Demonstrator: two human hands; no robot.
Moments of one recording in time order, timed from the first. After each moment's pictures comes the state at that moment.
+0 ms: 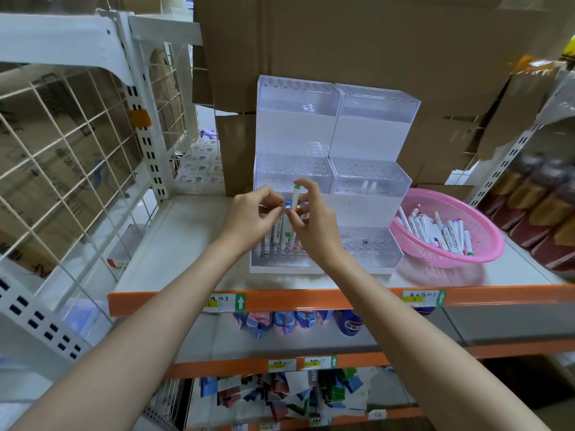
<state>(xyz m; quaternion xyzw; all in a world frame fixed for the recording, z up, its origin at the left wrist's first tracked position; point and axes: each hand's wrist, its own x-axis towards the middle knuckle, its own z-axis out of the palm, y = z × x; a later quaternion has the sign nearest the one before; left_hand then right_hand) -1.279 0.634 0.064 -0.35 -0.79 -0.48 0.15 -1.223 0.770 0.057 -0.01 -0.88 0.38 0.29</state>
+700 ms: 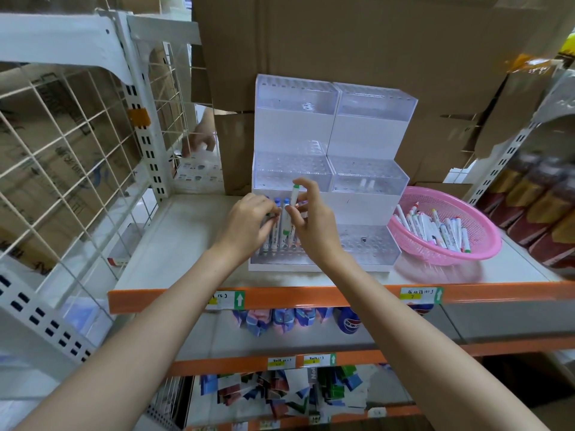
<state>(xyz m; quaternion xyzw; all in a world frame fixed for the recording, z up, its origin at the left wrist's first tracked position) -1.278 0.627 0.050 -0.42 -0.82 -0.30 0.24 -1.220 0.770 0.054 0.00 -0.87 0.38 0.31</state>
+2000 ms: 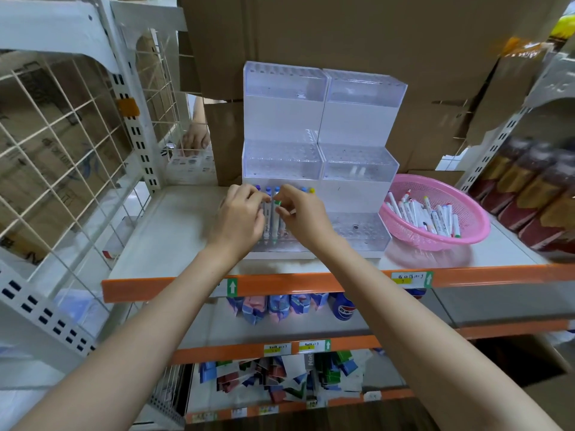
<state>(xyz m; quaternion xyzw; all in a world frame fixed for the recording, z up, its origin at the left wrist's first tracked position) -1.257 0.628 0.044 -0.35 -0.86 -0.26 0.26 -1.222 0.779 0.048 0.02 -0.93 0.27 0.25</state>
